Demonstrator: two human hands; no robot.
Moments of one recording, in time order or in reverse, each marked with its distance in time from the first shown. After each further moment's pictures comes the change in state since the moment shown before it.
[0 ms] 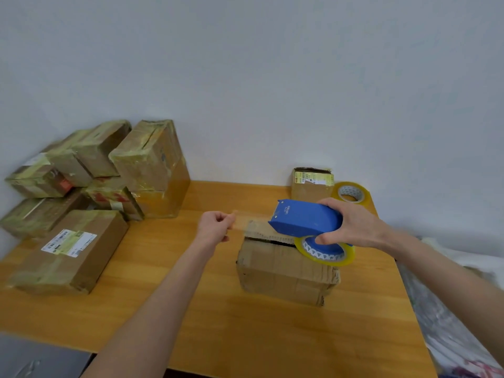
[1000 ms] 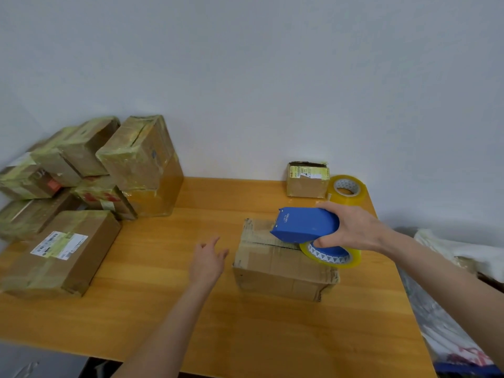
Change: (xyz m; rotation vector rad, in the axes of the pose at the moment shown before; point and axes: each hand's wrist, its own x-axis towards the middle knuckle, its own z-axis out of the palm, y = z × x) left_hand -0.006 -0.080 0.023 0.681 0.048 -0.025; right_hand -0.003 0.007 0.005 -0.222 -0.023 0.060
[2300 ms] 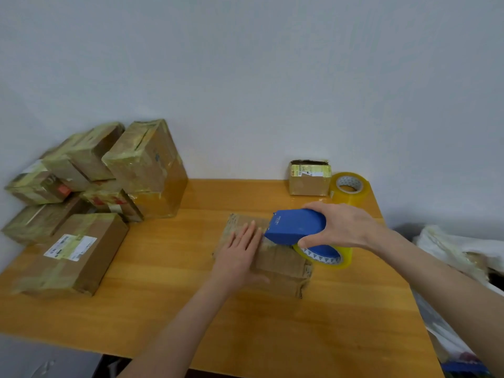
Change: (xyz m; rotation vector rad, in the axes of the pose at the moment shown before) left_hand -0.028 0.037 0.001 0.621 -0.135 0.676; right_hand 0.001 -0.015 0.004 -0.183 -0.027 -0.003
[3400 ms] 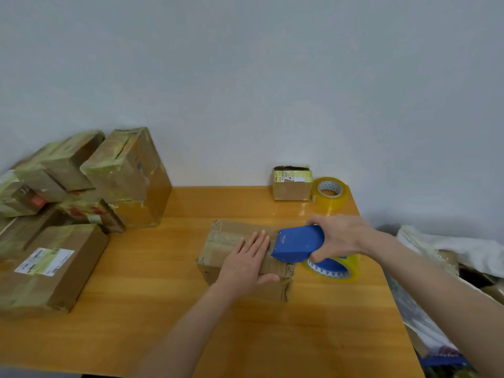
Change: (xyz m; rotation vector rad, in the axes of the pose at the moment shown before) left_hand 0.018 0.036 0.000 0.061 -0.012 0.152; right_hand -0.015 0.024 -0.001 -0.169 -0.151 0.076
